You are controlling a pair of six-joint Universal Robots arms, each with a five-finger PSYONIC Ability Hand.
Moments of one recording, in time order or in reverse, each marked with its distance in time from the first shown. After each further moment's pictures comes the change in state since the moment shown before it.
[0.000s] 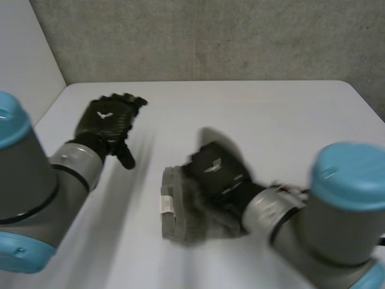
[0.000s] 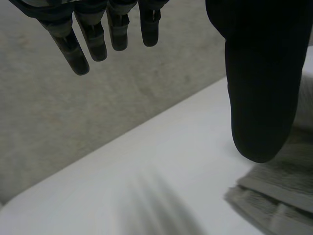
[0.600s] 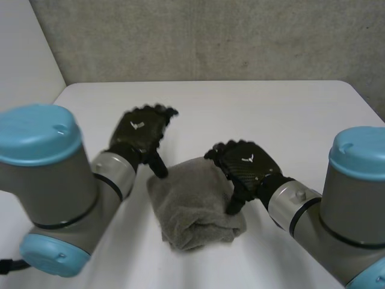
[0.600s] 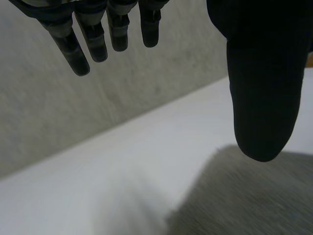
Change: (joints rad) left arm -0.142 -0.154 0.094 0.012 -0.020 -0.126; right arm -0.165 -0.045 0.023 0.126 0.070 0.345; left_hand 0.015 0.011 0.012 0.012 0.000; right_hand -0.696 -0.946 -0.974 -0.966 -0.916
